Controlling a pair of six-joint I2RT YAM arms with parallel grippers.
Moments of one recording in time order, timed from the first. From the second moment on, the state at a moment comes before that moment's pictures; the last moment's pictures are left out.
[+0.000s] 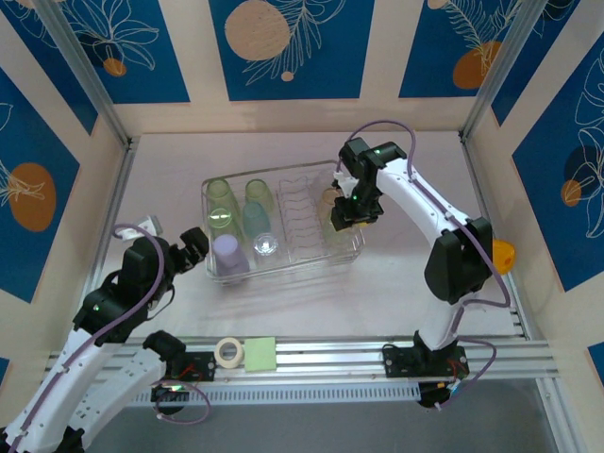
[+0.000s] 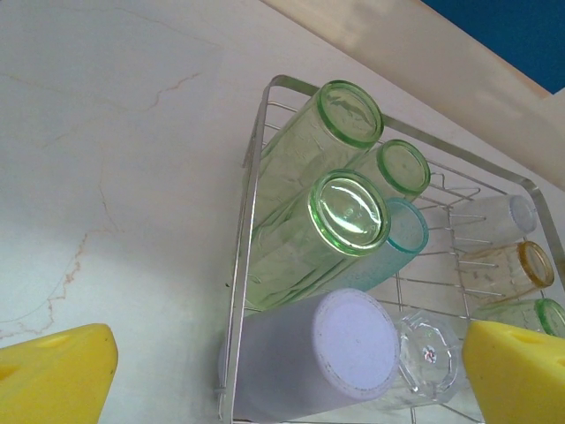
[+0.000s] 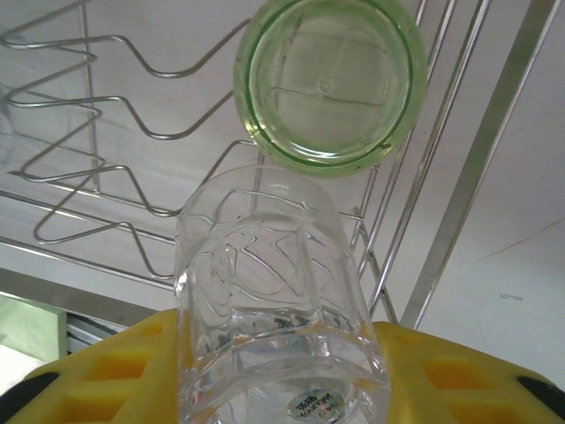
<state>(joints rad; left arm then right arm) -0.52 0.56 0.83 -0.86 -0.38 -0.79 0.45 1.80 1.67 -1.38 -0.18 0.11</state>
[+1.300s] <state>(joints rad) -0.52 0.58 0.83 -0.87 -0.38 -0.78 0.58 1.91 1.61 -1.34 0.05 0.11</state>
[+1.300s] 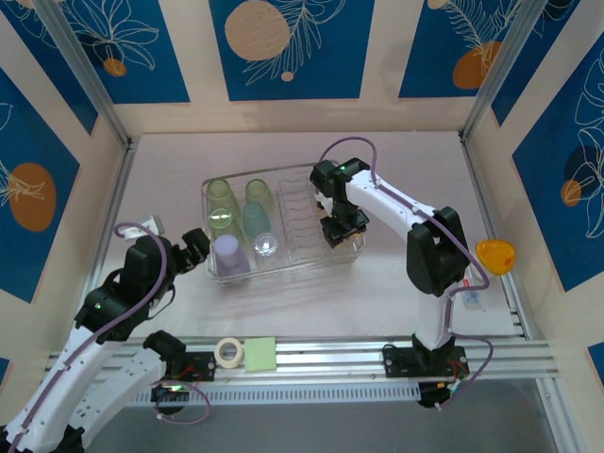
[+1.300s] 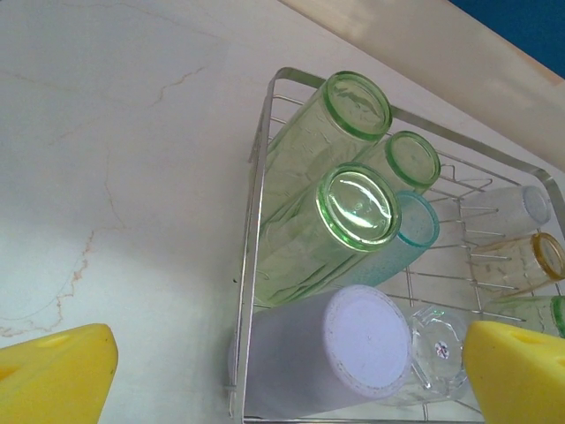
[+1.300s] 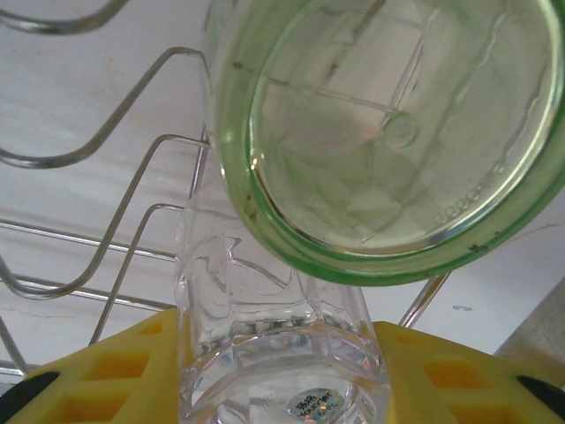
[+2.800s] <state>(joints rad) -0.27 0.49 0.27 -0.24 -0.93 -0.36 0.08 0.96 0.50 -0.13 -0.02 0.19</state>
